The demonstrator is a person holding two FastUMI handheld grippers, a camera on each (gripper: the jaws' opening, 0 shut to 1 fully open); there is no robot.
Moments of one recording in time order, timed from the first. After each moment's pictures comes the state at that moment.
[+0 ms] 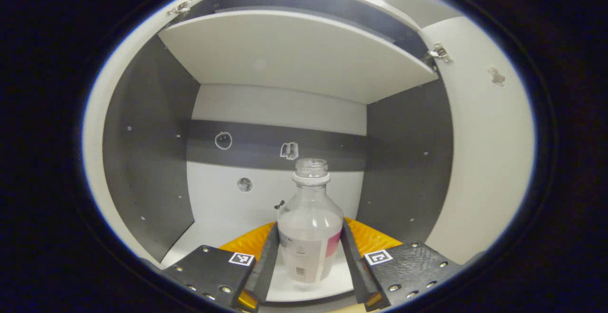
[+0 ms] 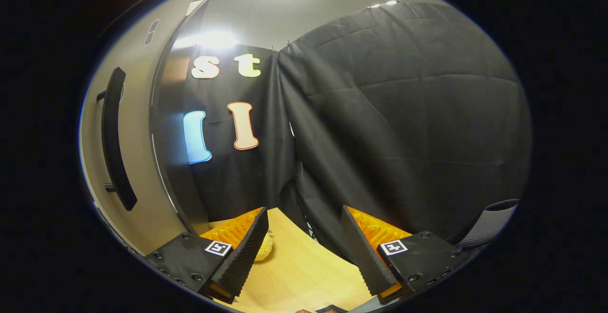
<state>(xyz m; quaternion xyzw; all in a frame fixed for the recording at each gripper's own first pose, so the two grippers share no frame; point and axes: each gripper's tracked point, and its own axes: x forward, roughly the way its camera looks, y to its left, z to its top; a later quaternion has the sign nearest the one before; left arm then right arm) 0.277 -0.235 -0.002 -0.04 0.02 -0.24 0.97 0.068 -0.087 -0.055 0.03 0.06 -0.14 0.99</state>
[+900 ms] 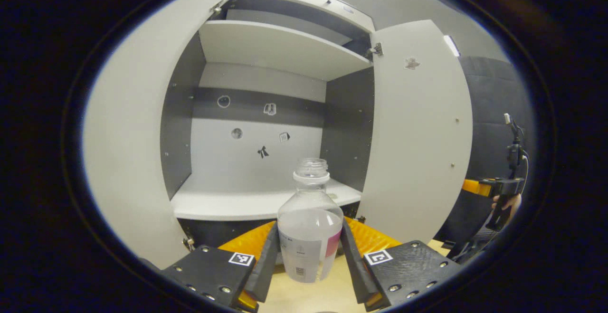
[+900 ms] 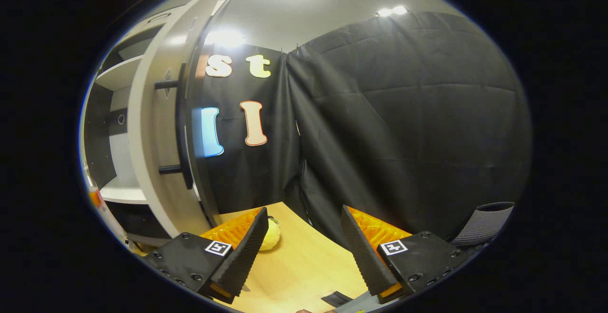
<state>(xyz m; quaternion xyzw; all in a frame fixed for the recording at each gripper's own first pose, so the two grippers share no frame) 0.098 -0.163 -0.124 -0.04 0.11 -0.33 0.94 0.002 -0.041 -0.063 0.01 0.06 -0.14 0.99</state>
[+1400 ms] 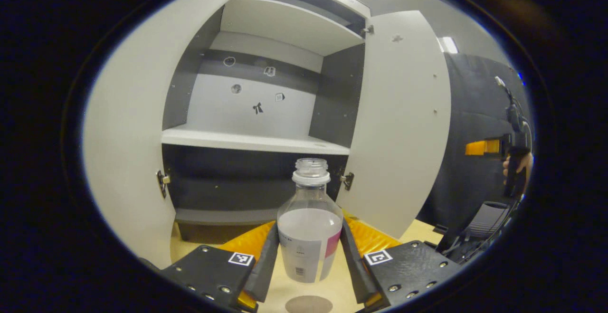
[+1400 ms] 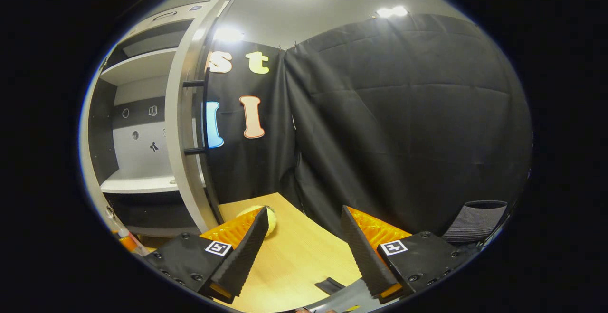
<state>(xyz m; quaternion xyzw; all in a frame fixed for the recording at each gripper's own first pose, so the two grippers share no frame) 0.029 -0.166 -0.250 -0.06 0.16 -0.35 0.92 -0.051 -0.039 -0.074 0.00 0.09 -0.15 0.98</state>
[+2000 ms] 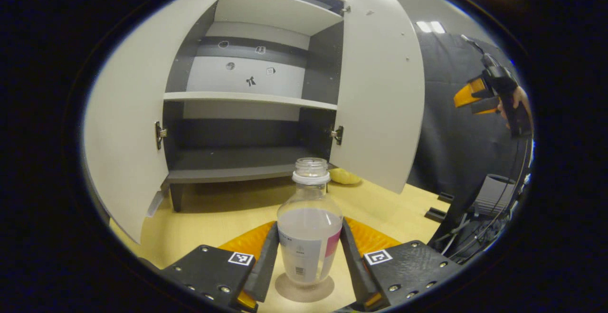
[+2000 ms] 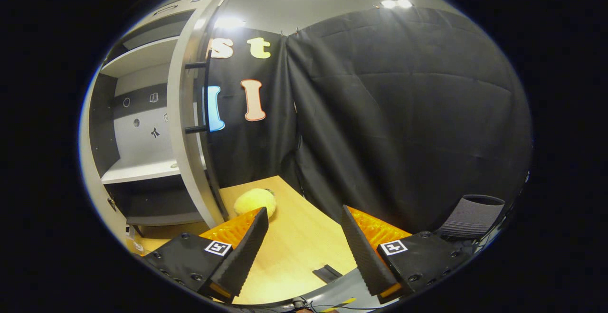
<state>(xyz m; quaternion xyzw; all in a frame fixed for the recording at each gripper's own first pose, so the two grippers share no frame) -0.038 -0.161 -0.344 -0.01 0.17 -0.36 0.92 -0.065 -0.032 -0.100 0.01 0.14 -0.14 0.98</state>
